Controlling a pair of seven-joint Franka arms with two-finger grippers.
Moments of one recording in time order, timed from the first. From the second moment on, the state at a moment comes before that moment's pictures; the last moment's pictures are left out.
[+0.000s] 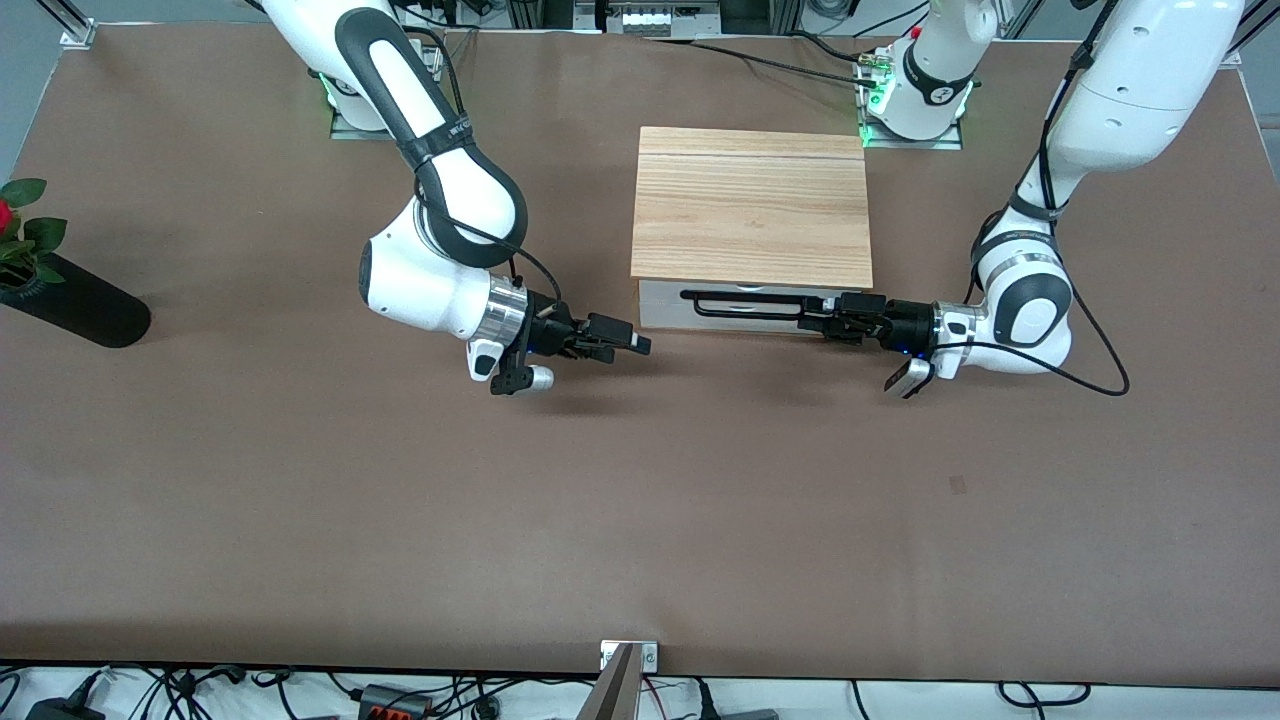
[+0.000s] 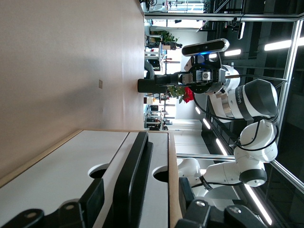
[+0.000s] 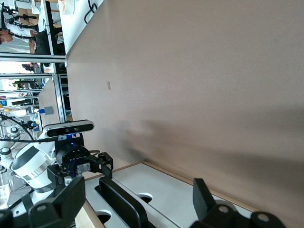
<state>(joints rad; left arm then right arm) 0.08 0.60 -0.10 -2.04 -1.39 1.59 1.03 0.59 0.53 -0.01 -1.72 1.35 2.42 -0.29</state>
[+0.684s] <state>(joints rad) 0.07 0.61 -0.10 -2.03 -1.39 1.61 1.06 0.58 0.64 -0.02 -1.68 1.63 2.25 -0.63</state>
